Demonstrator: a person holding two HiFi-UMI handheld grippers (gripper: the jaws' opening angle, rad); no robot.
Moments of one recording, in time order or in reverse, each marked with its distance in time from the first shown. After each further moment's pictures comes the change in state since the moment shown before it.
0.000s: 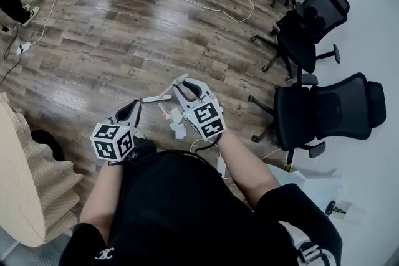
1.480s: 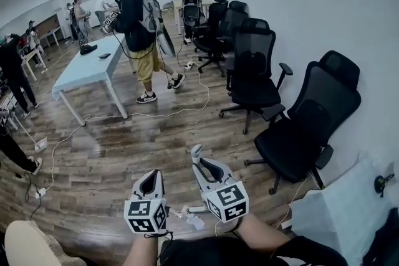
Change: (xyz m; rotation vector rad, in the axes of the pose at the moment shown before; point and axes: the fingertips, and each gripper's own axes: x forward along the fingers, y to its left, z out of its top) left arm 0.012 -0.298 0.115 0.414 -0.200 -0.127; right arm -0.326 -0.101 0.055 0.303 -0.341 -0.501
